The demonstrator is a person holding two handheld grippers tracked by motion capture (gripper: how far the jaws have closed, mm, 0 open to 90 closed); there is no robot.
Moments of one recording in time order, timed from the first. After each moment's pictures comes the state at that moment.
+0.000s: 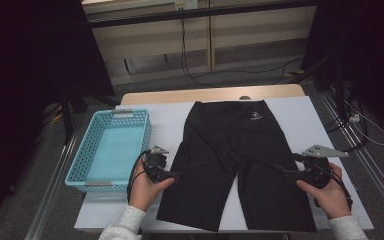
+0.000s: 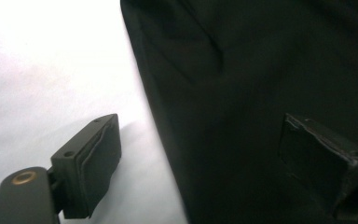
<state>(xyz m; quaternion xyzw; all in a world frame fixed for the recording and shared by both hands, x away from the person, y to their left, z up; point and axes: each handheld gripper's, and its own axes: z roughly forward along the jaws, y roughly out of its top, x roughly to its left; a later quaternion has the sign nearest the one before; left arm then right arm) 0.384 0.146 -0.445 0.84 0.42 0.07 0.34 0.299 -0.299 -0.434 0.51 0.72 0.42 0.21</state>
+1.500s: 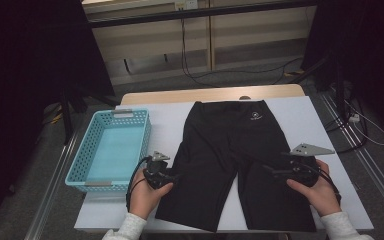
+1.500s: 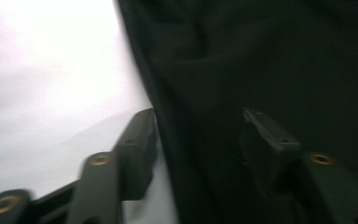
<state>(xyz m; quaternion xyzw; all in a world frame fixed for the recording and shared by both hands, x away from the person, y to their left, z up) 0.361 0.144 -0.443 0.83 0.43 0.11 0.32 0.309 -0.276 -0.434 0.47 0.74 0.43 0.19</state>
